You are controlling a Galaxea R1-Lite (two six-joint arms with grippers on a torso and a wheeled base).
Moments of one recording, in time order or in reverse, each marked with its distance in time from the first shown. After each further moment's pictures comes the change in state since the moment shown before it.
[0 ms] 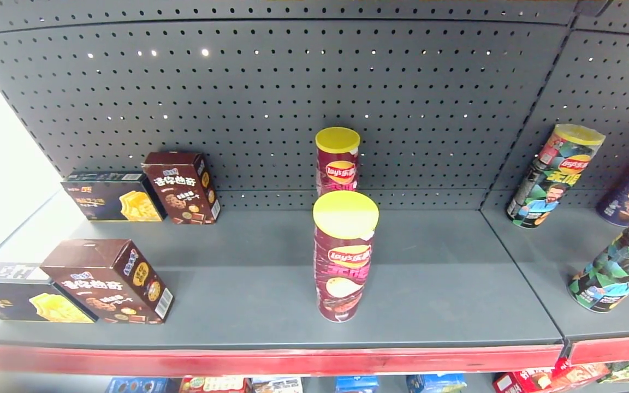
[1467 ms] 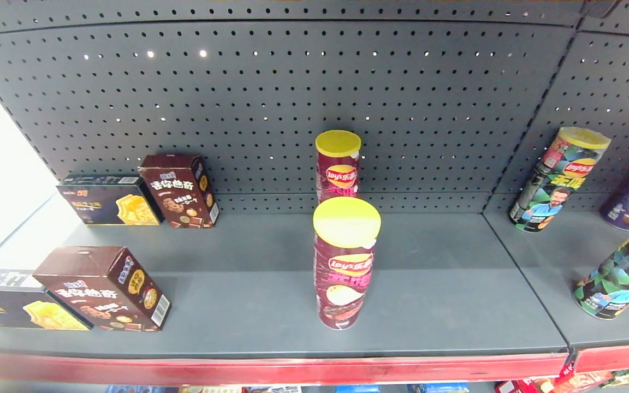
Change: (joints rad) left arm 0.000 0.000 0.000 0.000 0.002 -0.001; right arm 0.000 0.000 0.000 0.000 0.000 0.001
